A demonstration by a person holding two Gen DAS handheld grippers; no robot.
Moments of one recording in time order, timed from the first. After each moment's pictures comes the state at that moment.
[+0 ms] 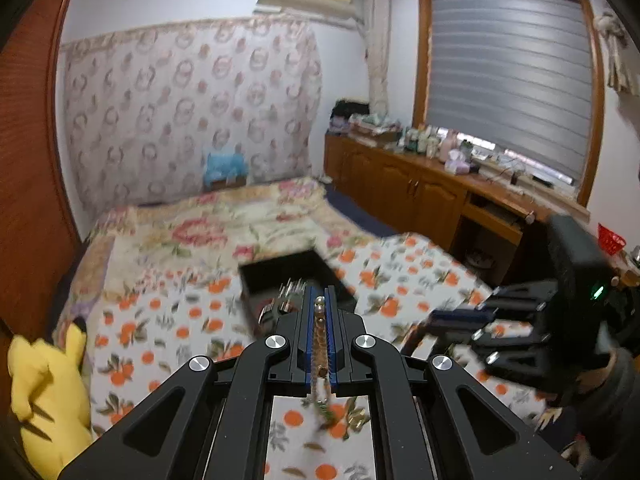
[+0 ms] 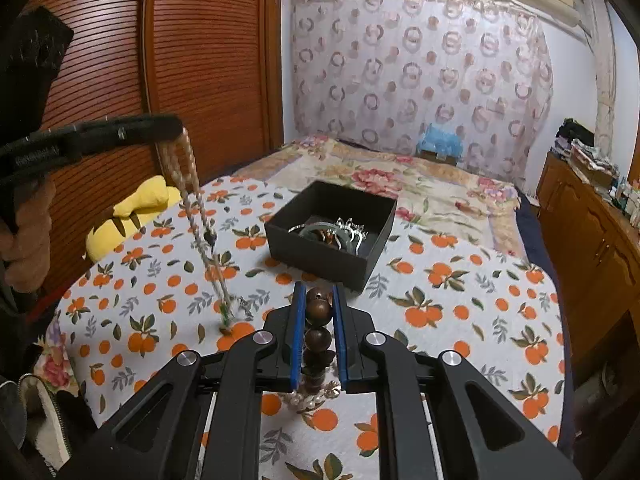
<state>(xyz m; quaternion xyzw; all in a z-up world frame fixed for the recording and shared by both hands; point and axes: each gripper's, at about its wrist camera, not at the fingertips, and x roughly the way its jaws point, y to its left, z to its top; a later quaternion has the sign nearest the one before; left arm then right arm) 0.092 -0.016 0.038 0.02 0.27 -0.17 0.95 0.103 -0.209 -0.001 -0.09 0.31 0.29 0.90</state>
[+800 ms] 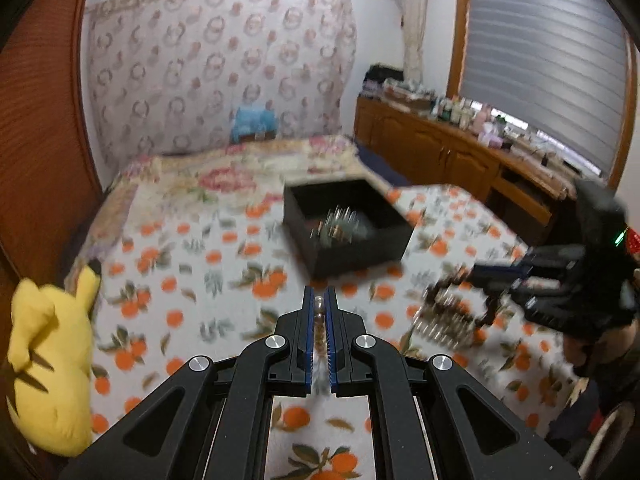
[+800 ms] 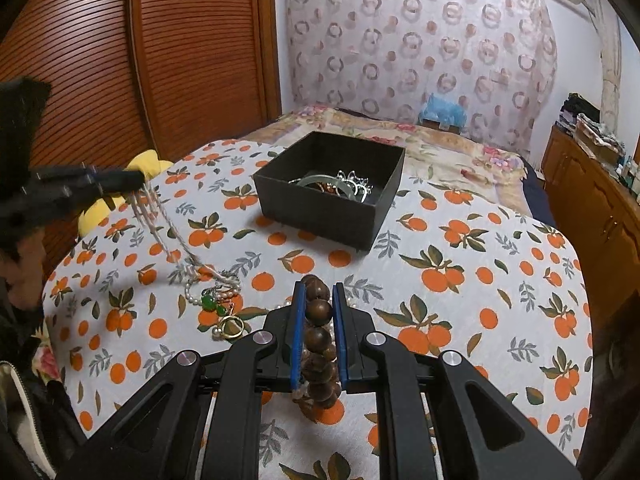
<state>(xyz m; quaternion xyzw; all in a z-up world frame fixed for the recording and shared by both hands) 0.087 0.020 -0.004 0.01 0.31 -0.13 0.94 0.120 -0.204 -0.042 -0.10 0.35 0.28 0.89</state>
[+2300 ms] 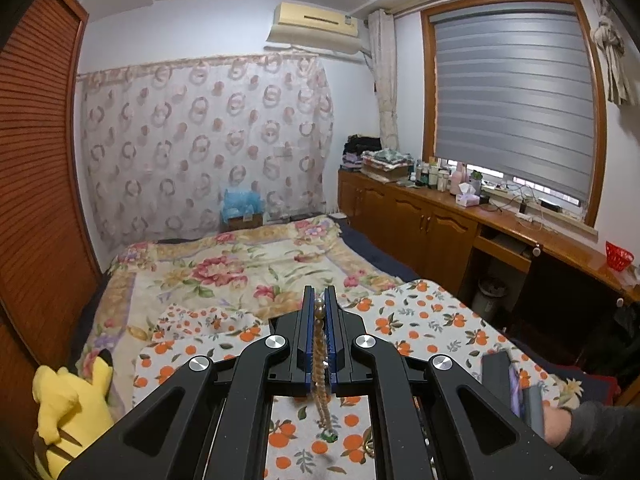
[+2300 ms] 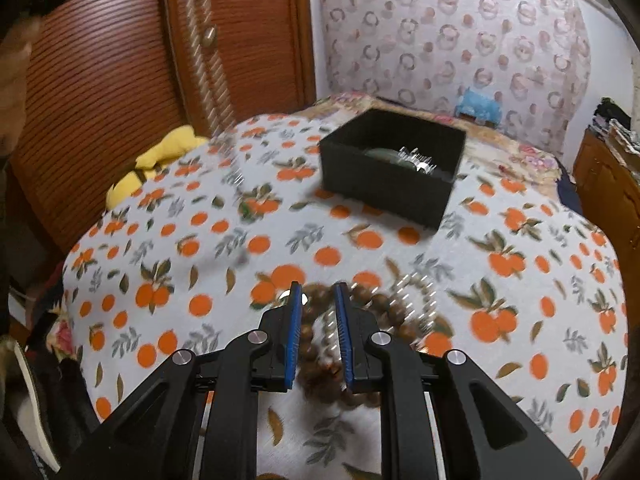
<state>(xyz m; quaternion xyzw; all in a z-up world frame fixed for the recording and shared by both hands) 0.075 0.001 0.122 0.02 0.19 -0.15 0.97 0.093 -0.168 -0.069 -0.12 0.38 0.34 0.85</state>
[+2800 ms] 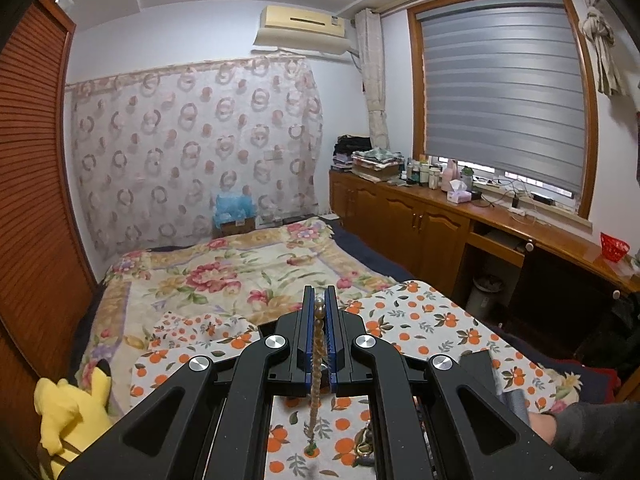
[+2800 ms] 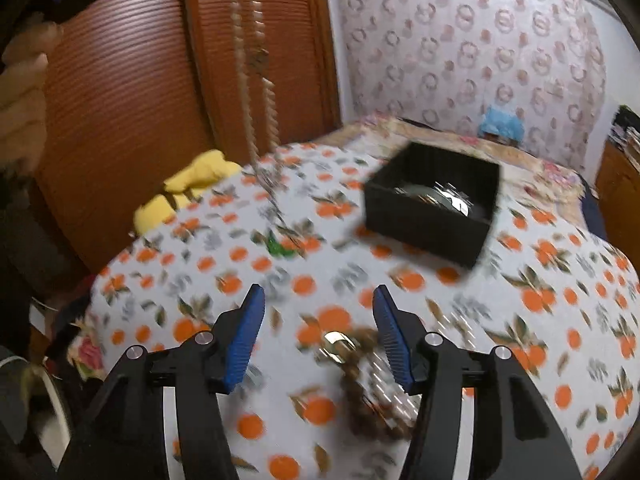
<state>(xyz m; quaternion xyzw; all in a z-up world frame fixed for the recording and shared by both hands) 0.073 -0.011 0.123 0.04 0.19 -0.17 0.97 0.096 -0.142 -0.042 -0.08 0.33 0.40 0.85</state>
